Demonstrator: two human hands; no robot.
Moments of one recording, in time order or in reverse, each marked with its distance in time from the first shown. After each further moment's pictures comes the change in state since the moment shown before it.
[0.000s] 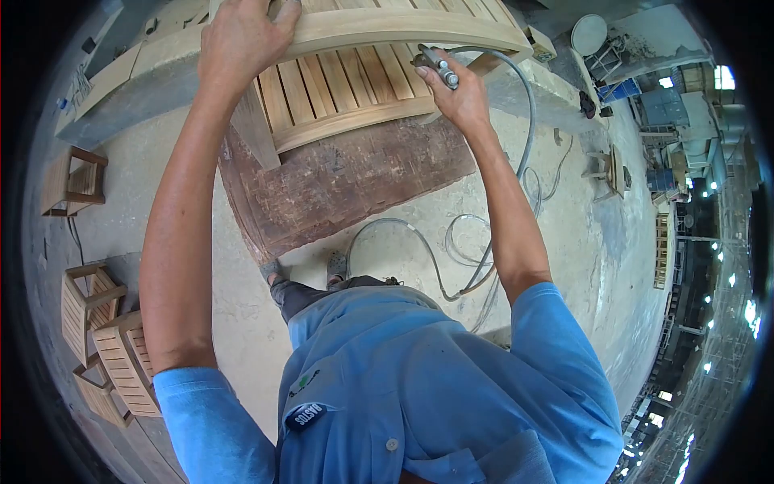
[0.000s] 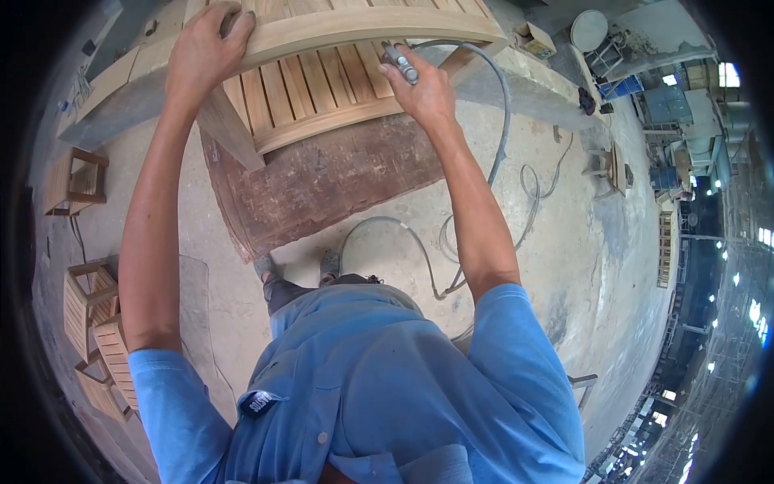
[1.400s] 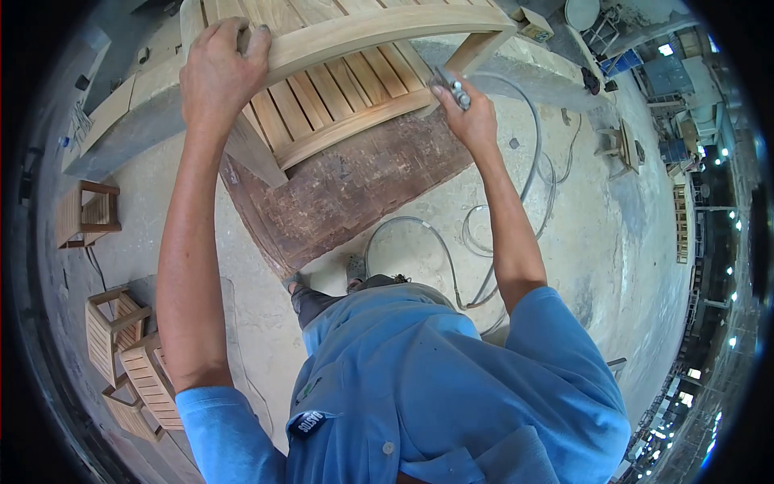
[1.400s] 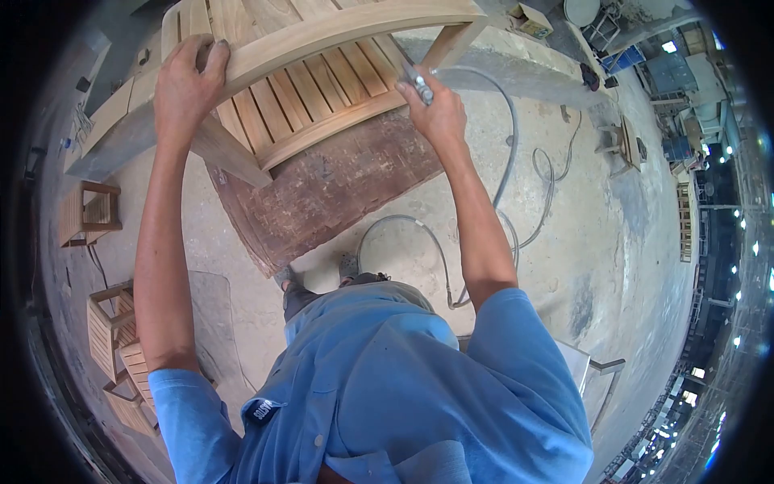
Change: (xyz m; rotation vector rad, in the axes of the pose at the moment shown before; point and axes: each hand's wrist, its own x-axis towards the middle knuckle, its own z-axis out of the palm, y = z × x) left_hand 0.004 -0.027 0.019 0.078 -0.026 0.024; right_hand -0.031 0.031 -0.003 0.022 0.114 0.174
